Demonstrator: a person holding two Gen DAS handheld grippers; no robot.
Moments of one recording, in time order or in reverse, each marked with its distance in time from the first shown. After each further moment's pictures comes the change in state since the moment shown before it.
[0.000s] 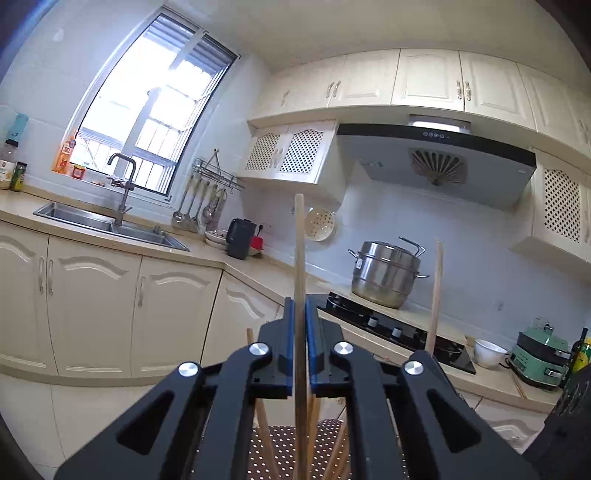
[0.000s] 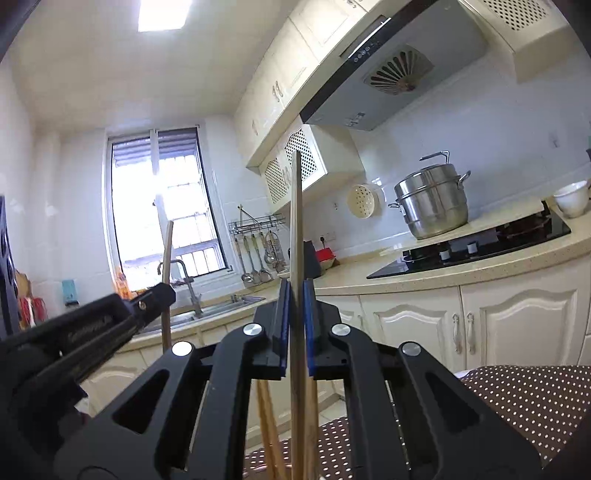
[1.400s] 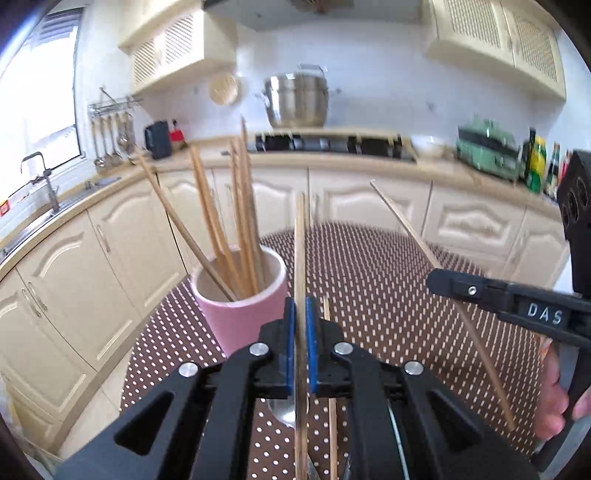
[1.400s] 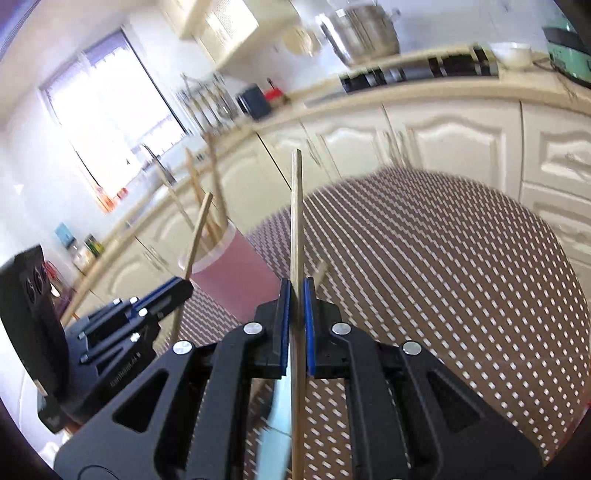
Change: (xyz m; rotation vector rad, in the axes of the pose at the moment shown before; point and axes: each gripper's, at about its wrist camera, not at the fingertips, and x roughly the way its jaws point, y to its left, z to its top) left arm -0.097 -0.040 -0.090 0.420 0.561 -0.190; right arm -0.140 -0.060 -0.006 0.222 0.625 -0.098
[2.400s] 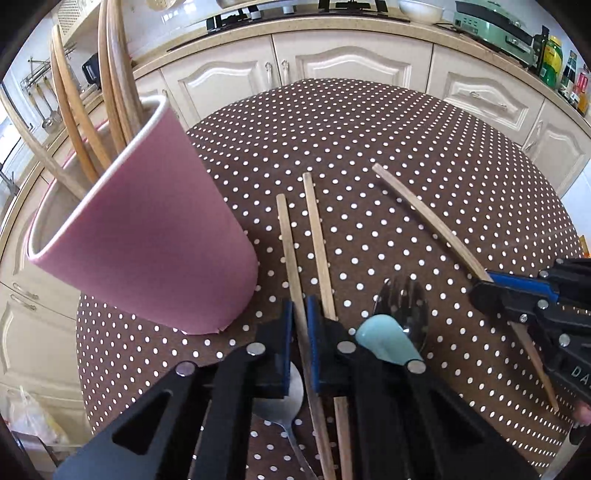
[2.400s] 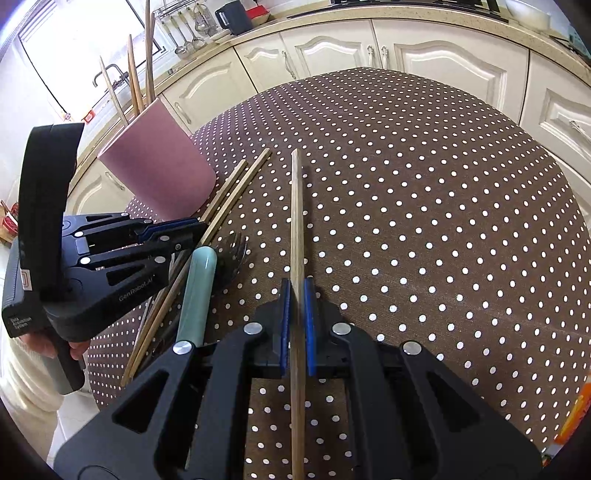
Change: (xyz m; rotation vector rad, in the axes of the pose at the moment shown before) left arm 0.165 -0.043 -0.016 0.181 0.522 -0.027; right arm 0.063 -0.045 -0.058 -0.054 0.380 -0.145
